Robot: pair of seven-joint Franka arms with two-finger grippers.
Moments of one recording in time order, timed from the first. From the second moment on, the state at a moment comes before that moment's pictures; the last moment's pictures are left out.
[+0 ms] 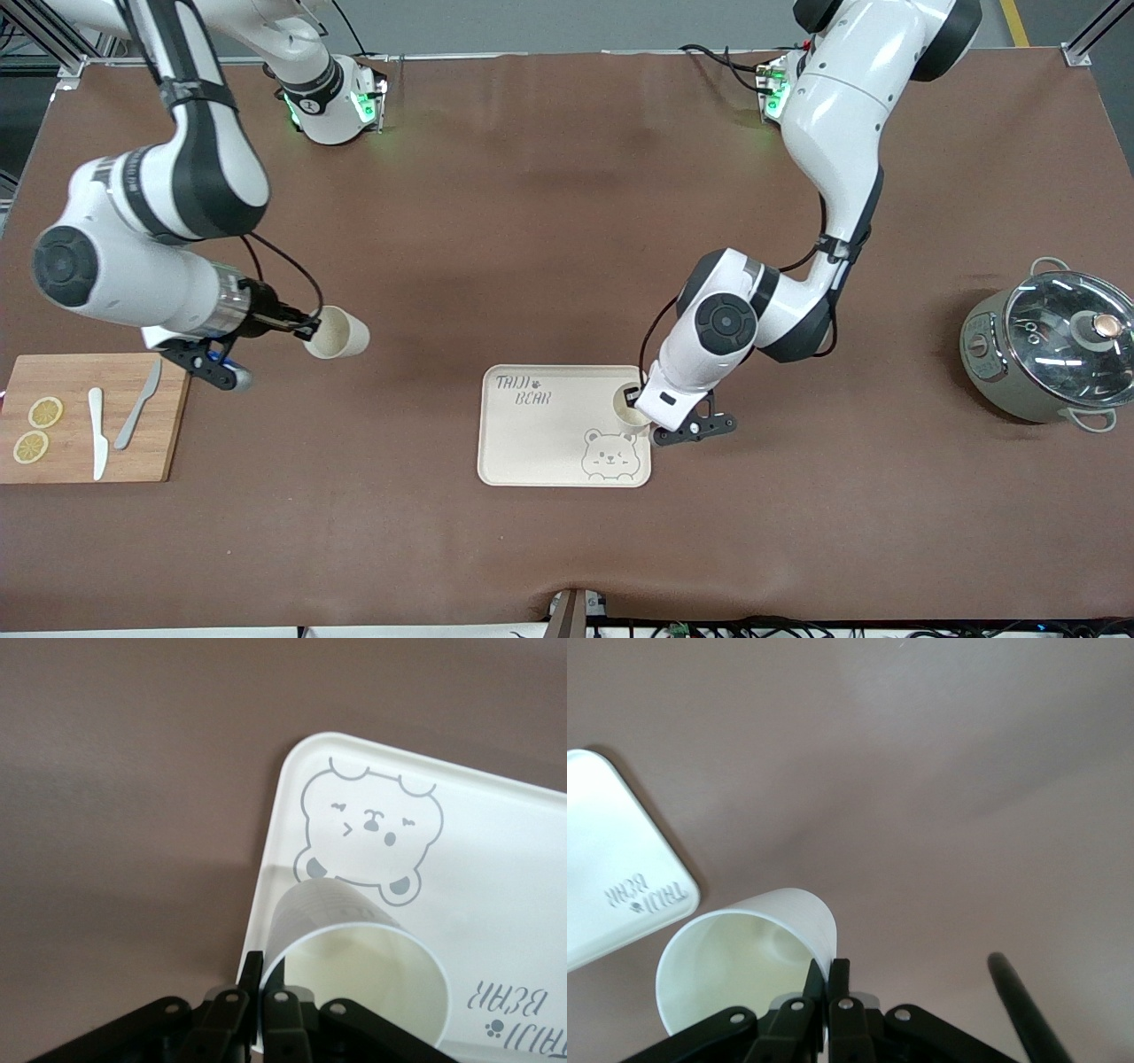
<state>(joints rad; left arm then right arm) -0.44 0.82 -0.12 -1.33 0.01 2.27 -0.72 0.28 0.29 -0.07 -1.69 0.22 1.84 0.64</state>
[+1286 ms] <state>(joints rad) -0.22 0.53 -0.10 -1.27 0.01 2.03 -0.43 0.56 0.72 -0.07 -1.36 0.23 2.12 1.25</state>
